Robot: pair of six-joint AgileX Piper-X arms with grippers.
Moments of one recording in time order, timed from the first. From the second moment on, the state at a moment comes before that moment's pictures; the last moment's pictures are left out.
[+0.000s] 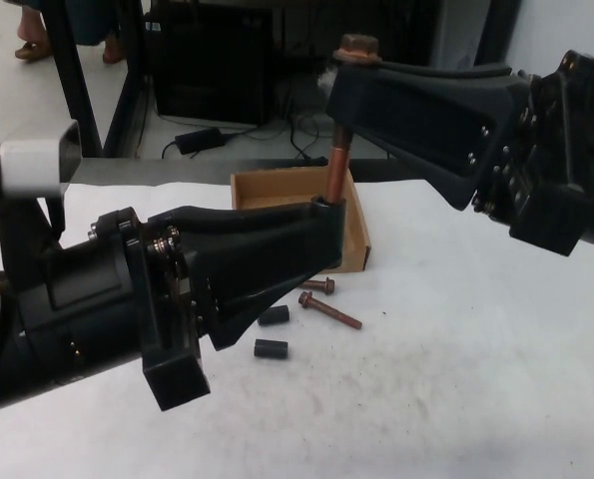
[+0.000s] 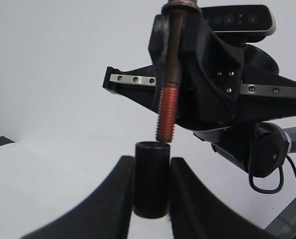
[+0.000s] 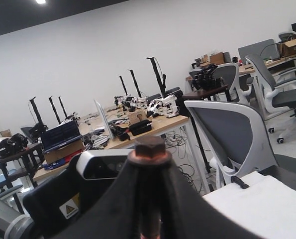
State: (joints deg) left arm -33.9 60.8 -20.2 -52.4 39.9 -32.0; right arm 38.4 60.8 -37.4 -33.5 -32.2 24.8
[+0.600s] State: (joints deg) left arm -33.9 60.8 -20.2 -55.4 40.8 -34.3; right arm 38.5 60.8 -37.4 -31.2 -32.8 24.5
